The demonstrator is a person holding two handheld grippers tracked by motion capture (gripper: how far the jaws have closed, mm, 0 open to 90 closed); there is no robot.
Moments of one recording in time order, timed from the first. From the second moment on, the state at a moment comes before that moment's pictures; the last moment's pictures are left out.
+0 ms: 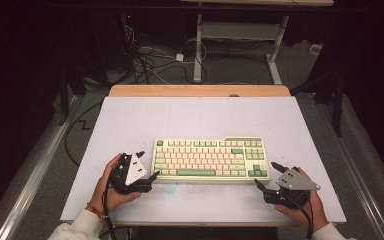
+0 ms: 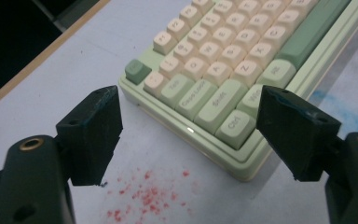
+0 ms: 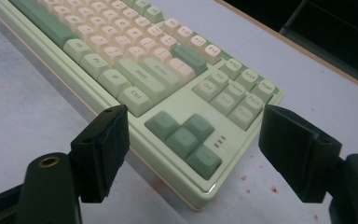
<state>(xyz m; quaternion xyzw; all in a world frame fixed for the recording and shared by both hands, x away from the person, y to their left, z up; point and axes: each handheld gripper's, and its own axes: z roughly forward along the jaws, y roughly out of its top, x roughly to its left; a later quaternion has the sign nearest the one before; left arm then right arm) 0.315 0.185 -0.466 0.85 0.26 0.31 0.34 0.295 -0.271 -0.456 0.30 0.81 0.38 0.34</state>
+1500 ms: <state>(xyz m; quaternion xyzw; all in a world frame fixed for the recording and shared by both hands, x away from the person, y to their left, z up) 0.301 0.189 -0.486 0.87 0.28 0.26 0.31 0.395 -0.132 -0.449 0.22 0.88 0.35 0.22</state>
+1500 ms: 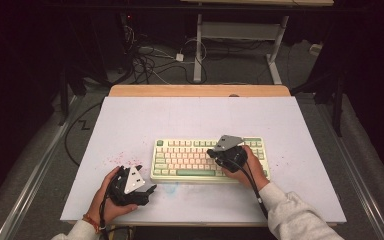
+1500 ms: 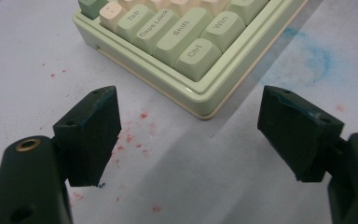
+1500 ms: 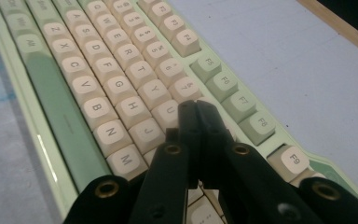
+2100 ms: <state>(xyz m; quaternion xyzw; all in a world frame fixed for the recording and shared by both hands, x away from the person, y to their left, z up) 0.300 0.189 -0.485 0.87 0.27 0.25 0.32 0.398 -0.128 -0.445 0.23 0.88 0.35 0.22</state>
